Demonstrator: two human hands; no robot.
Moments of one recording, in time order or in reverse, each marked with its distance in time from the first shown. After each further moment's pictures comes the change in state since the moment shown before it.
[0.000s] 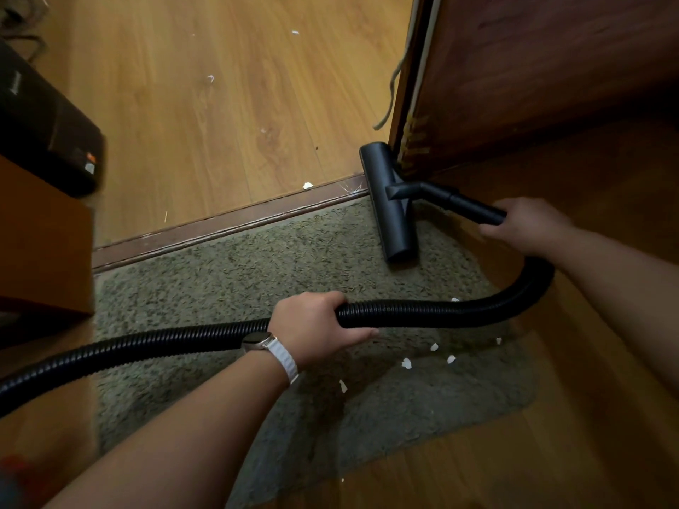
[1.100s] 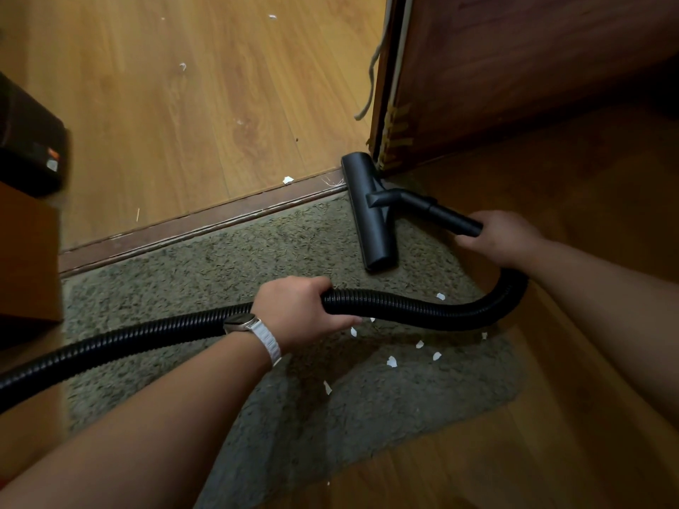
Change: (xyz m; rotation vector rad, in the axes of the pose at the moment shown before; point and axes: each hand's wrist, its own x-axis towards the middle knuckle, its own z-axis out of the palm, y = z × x) left_hand 0.028 -0.001 -0.001 0.082 -0.005 0.044; right_hand 0.006 0.014 0.032 0.072 -0.054 -0.027
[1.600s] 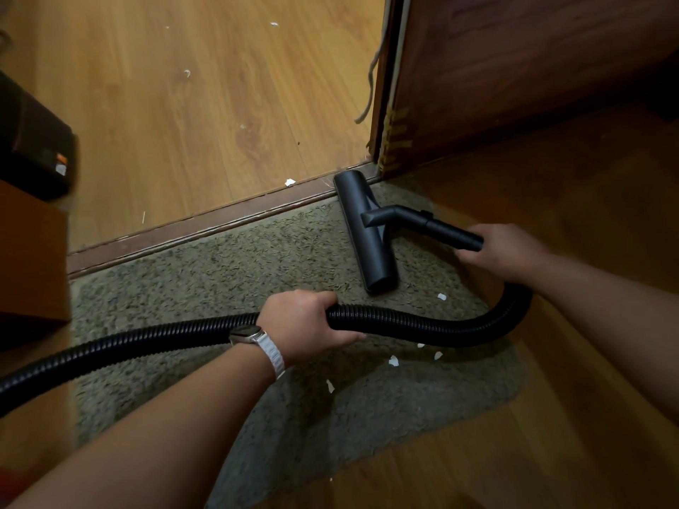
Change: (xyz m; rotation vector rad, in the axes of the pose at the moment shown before) left_hand -0.017 0.003 0.010 0.027 -0.011 0.071; right_hand -0.028 -0.002 0.006 -0.030 -0.014 -0.066
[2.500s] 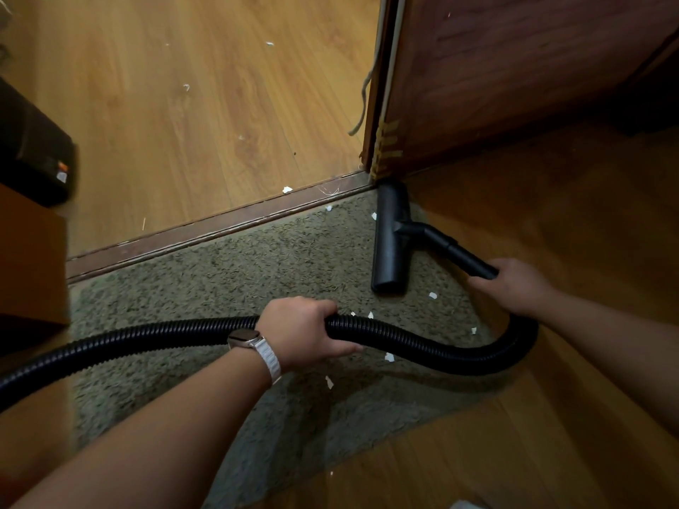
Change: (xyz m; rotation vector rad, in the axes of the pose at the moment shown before) left_hand -0.020 0.002 -0.011 0.002 -0.005 0.088; right_hand -0.054 0.022 0.019 0.135 -0.021 0.214
